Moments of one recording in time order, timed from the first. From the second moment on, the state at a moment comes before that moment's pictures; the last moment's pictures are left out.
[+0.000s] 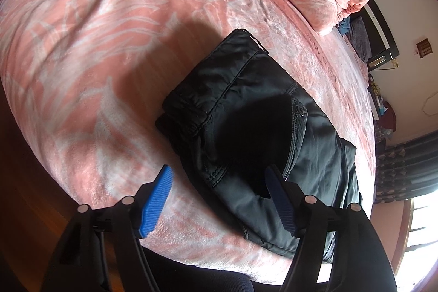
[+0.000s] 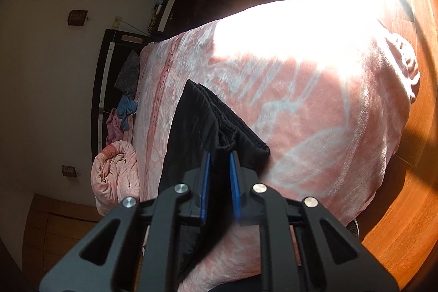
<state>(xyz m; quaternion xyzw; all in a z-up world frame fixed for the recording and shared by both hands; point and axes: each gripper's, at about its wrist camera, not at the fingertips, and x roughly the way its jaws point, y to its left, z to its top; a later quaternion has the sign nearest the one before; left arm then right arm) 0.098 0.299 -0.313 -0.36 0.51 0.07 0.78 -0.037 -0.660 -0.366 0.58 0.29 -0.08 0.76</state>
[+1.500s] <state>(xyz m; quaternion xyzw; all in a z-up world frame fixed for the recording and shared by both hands) 0.089 0.265 -0.326 -0.39 0.41 0.17 0.81 -0.003 -0.615 -0.292 0.49 0.28 -0.05 0.82</state>
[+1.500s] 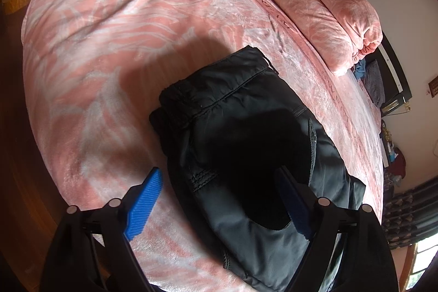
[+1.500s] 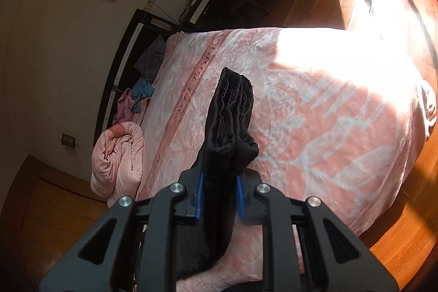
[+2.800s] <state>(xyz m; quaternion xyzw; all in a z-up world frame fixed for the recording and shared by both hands) 0.065 0.255 -0.338 -0.40 0.37 0.17 0.82 0.045 -0.417 -0.144 0.19 0.31 -0.04 0.93</state>
